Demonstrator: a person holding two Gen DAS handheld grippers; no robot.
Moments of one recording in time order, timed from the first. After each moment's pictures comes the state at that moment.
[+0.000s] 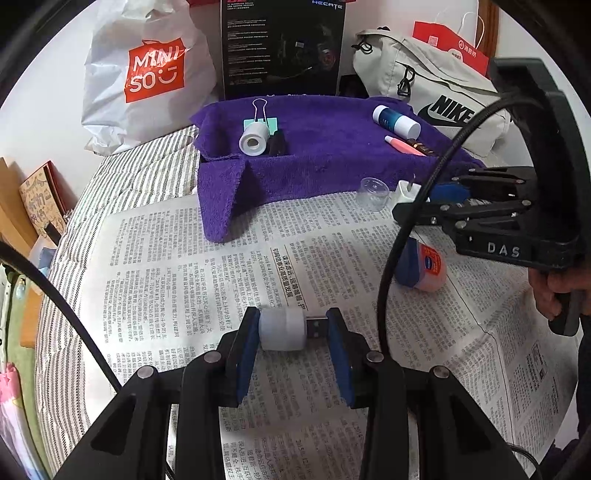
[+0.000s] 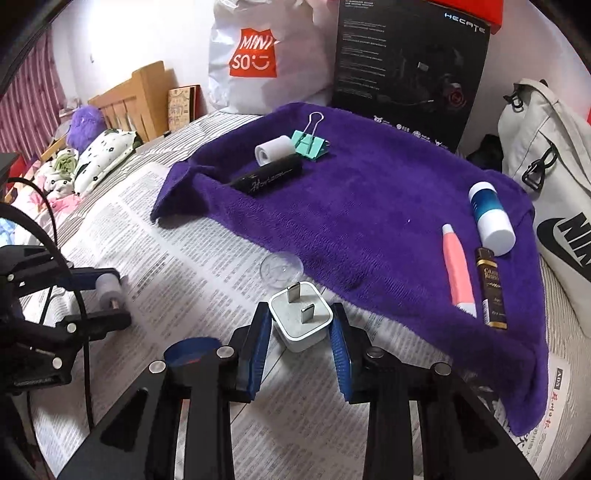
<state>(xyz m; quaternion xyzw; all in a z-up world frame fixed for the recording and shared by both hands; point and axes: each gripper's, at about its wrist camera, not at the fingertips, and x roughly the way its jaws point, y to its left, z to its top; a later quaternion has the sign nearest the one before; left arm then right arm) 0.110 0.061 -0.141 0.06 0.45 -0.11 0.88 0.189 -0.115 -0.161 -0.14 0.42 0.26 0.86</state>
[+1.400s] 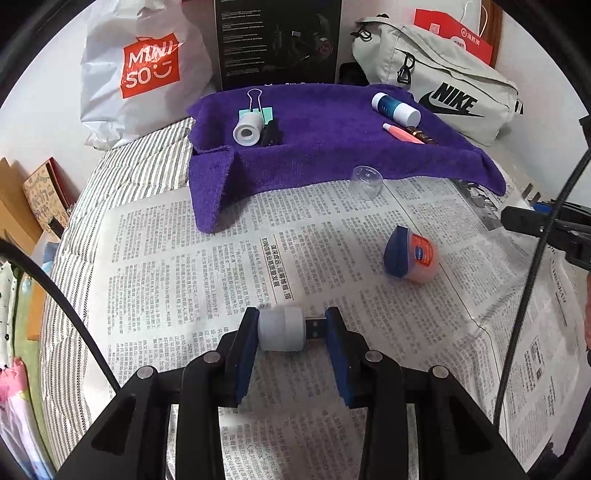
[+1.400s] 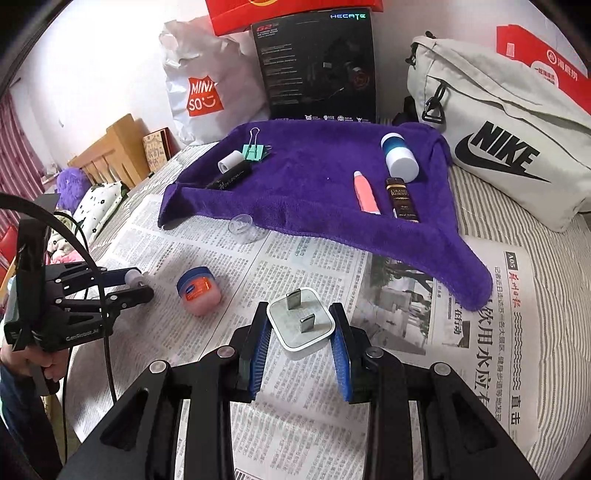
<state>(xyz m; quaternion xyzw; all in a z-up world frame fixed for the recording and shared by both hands) 0.111 0.047 -0.138 0.07 0.47 -0.09 0.87 0.127 -0.208 -0.134 -0.02 0.43 0.22 0.88</state>
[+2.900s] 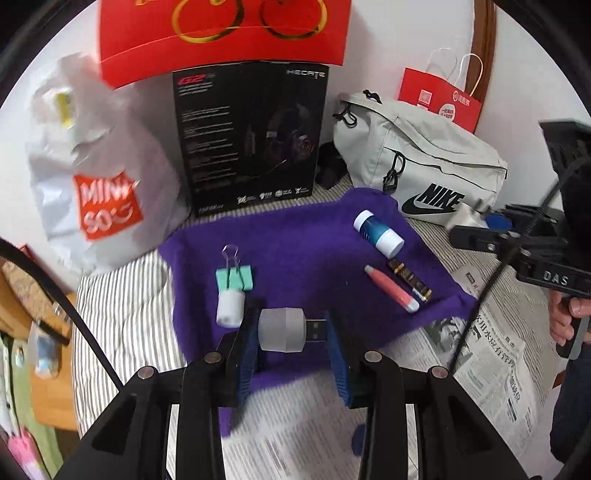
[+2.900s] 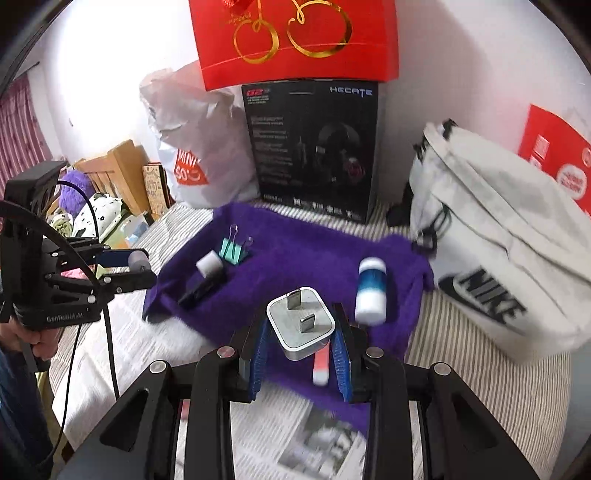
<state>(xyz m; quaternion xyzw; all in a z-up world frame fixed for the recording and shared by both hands) 0.237 0.017 -0.027 0.06 0.42 -0.16 0.89 0.257 -0.206 -0.039 -0.06 0.39 0.24 0.89</state>
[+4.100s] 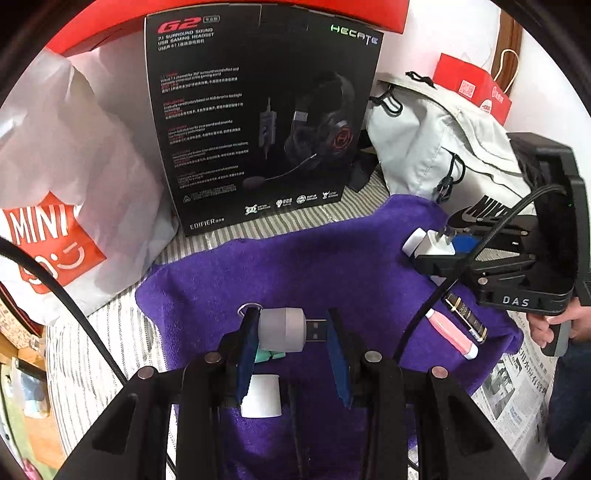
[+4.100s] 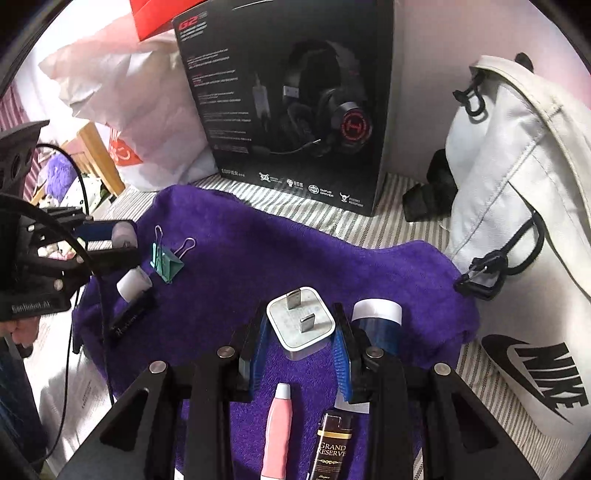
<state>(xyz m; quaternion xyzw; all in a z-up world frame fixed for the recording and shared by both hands) 0.345 0.024 -0.067 0.06 0.45 -0.18 0.87 0.371 -0.177 -0.114 -0.08 0.45 0.24 0.86</state>
